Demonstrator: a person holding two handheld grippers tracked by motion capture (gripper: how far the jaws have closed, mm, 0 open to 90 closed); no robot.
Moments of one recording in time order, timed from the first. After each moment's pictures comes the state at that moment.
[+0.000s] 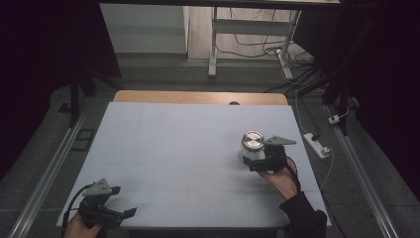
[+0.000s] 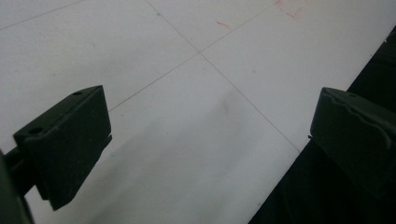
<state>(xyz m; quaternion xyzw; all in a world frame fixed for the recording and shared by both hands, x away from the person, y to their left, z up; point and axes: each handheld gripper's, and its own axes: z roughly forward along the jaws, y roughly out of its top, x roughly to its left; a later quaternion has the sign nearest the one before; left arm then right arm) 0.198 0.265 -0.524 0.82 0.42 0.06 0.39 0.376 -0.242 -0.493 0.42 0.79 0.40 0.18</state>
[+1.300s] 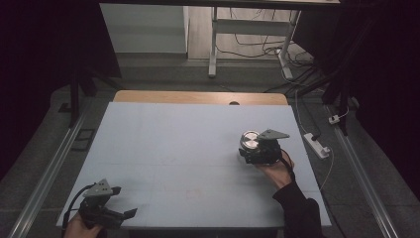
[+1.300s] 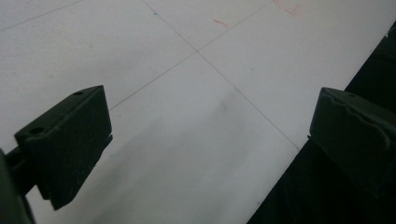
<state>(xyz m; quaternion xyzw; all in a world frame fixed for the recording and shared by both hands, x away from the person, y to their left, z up) 0.197 0.264 -0.523 0.82 0.41 0.06 0.39 0.394 -0.228 -0.488 0.37 0.81 0.41 0.21</state>
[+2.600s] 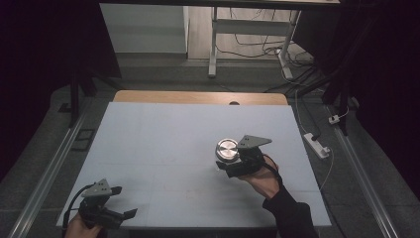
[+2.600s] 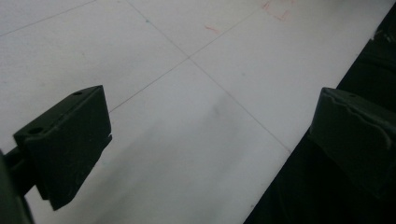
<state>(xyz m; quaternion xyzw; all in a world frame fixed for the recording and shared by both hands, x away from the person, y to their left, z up) 0.198 0.265 -0.523 0.82 0.40 0.05 0.40 0.347 -0.168 -0.457 0.25 0.85 0.45 0.14</state>
